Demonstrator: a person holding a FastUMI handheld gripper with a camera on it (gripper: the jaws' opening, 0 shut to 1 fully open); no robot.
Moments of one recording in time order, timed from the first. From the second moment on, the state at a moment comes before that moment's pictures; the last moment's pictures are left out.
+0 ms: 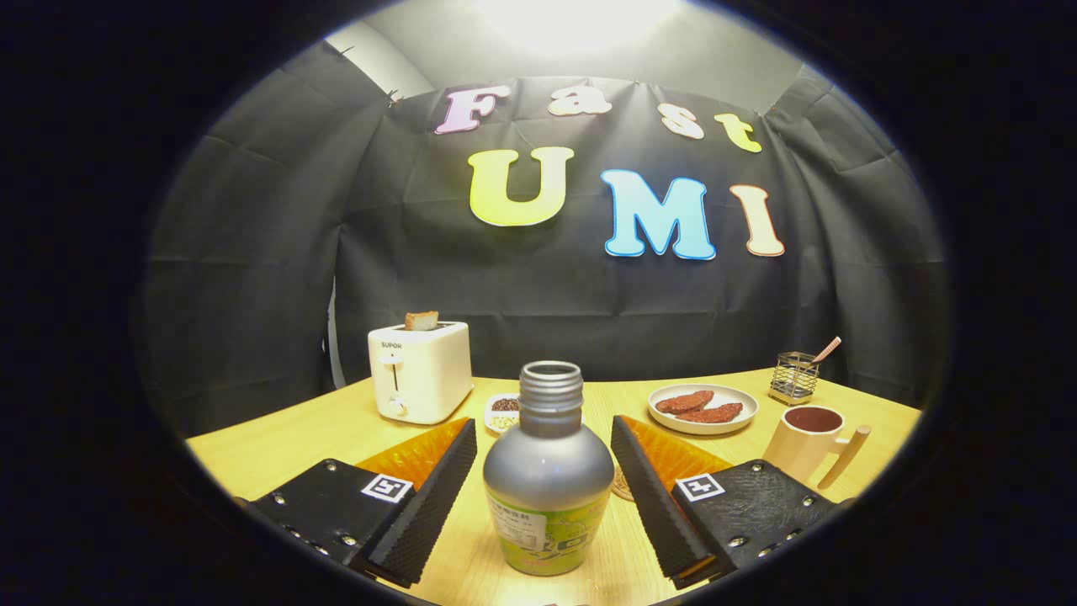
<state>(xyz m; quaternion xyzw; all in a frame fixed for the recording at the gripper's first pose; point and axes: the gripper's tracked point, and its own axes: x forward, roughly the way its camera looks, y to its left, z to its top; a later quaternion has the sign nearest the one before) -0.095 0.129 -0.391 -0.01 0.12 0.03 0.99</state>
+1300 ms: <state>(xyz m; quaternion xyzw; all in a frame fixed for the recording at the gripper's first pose) -0.065 0.070 -0.367 0.22 0.14 0.01 0.97</state>
